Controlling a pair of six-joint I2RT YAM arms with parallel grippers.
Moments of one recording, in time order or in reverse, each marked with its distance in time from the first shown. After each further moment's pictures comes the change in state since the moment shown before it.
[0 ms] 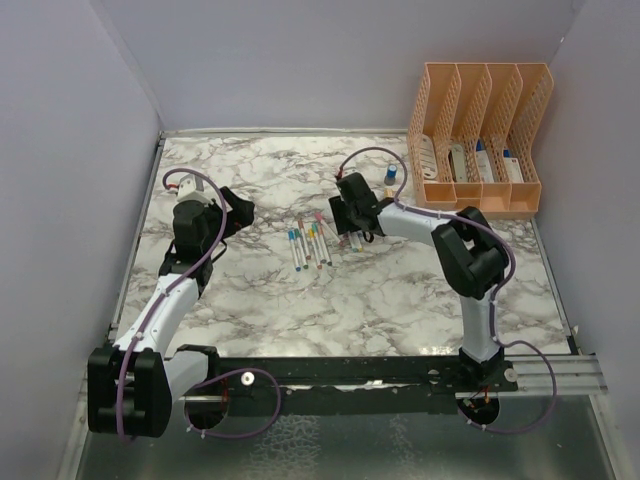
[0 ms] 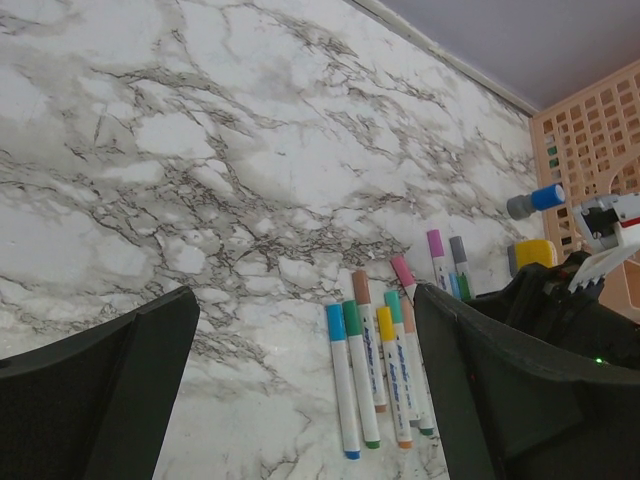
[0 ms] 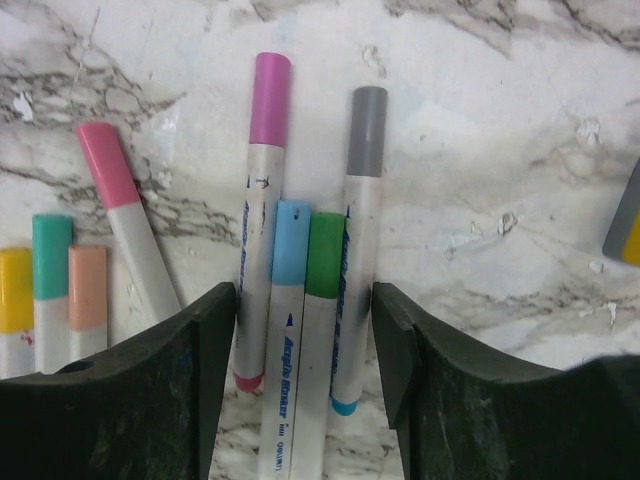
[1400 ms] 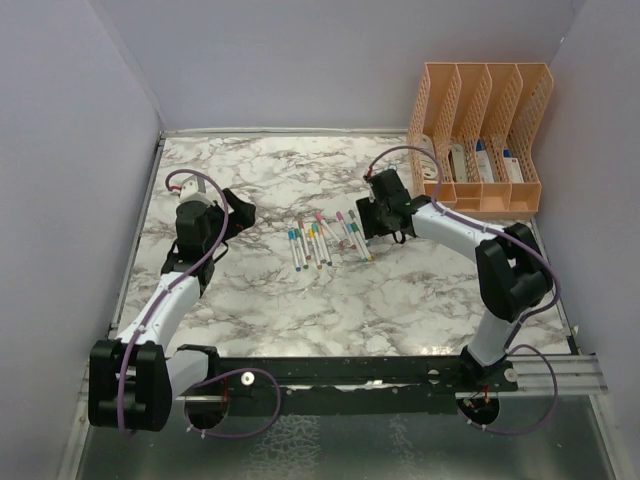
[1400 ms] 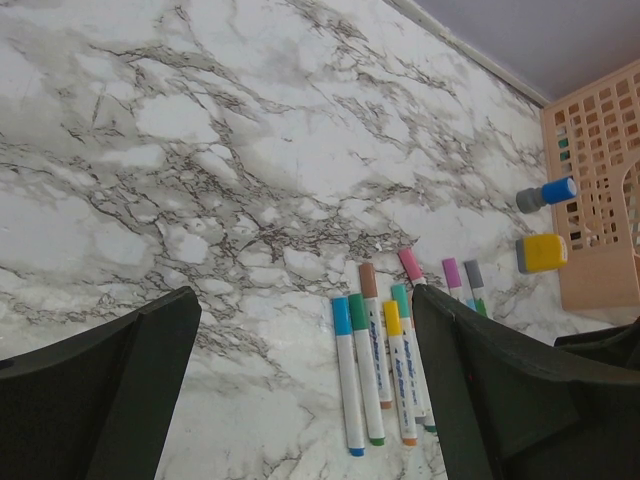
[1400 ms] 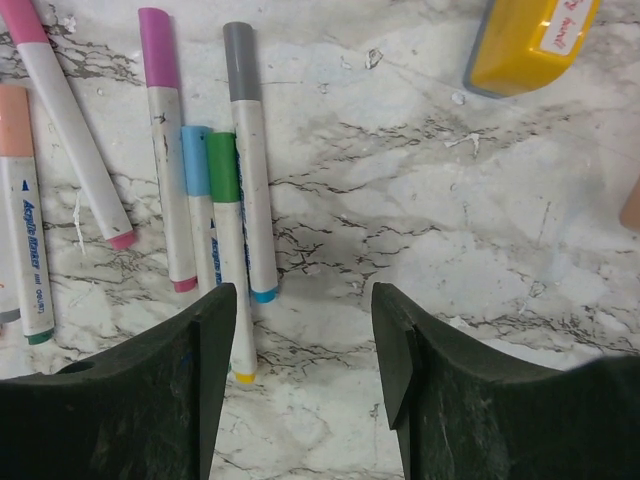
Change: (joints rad) left arm -0.003 0.028 -0.014 0.015 0.001 -0.022; right arm -0.101 -0.311 -0.197 -0.162 -0.085 -0.024
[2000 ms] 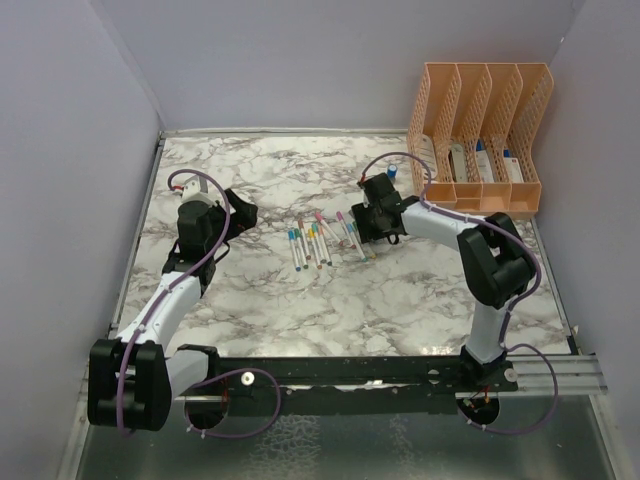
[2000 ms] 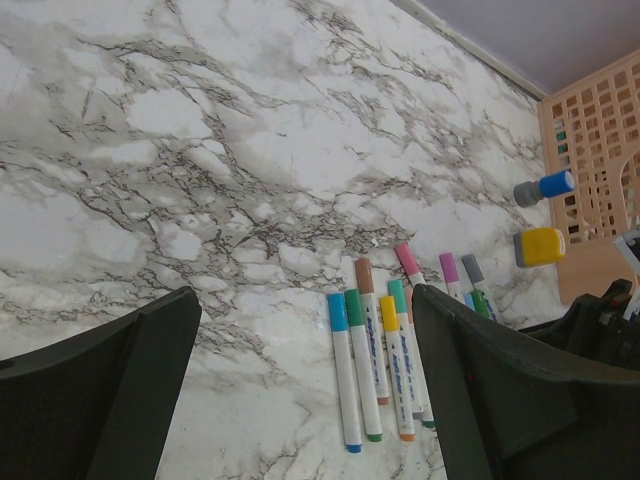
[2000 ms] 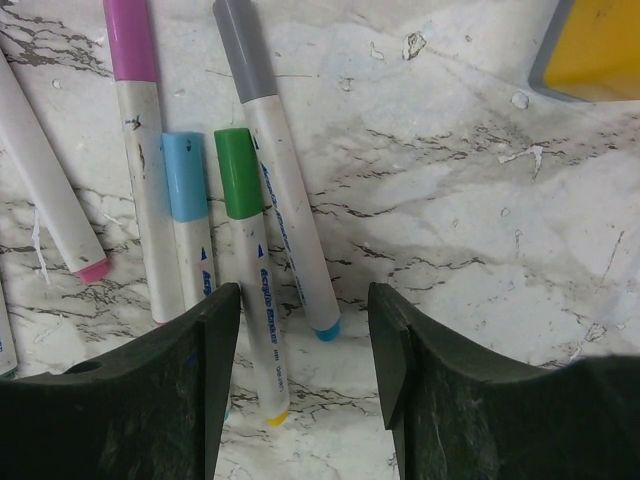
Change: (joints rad) left arm -0.018 0.007 0.000 0.000 0.000 0.000; right arm -0.001 0.132 0.034 0.016 -0.031 0.000
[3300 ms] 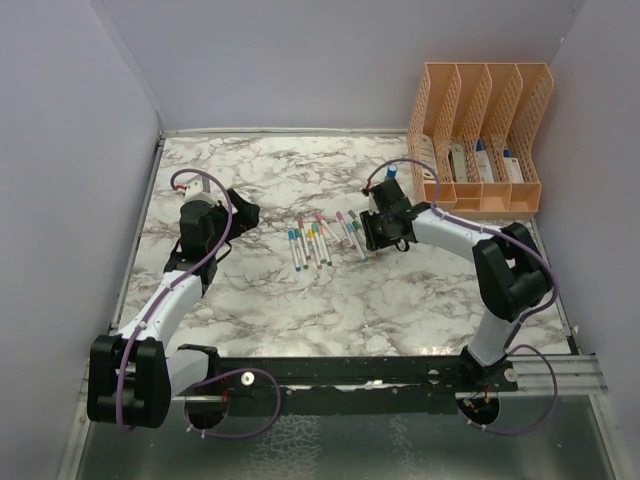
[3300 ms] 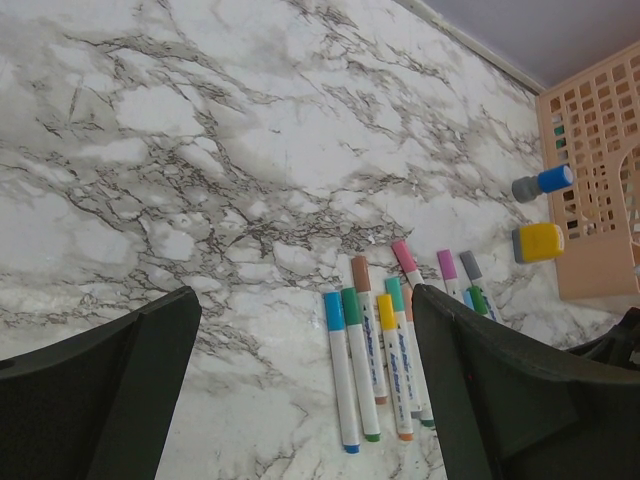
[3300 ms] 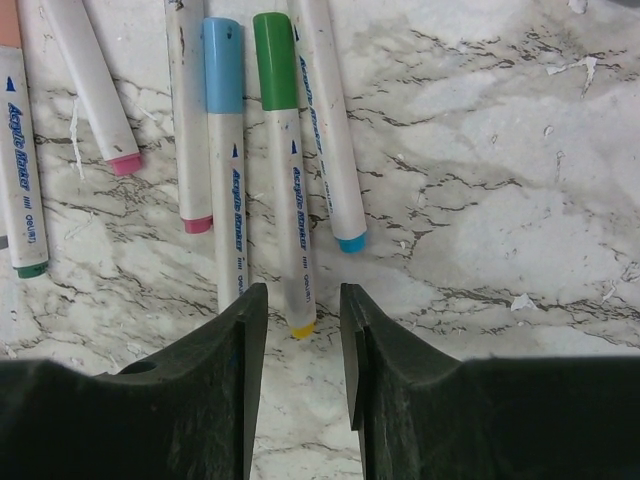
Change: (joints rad) left arm -0.011 0.016 0.000 0.015 0.000 0.000; right arm -0.003 -0.121 -0.107 -0.024 -0.105 -0.012
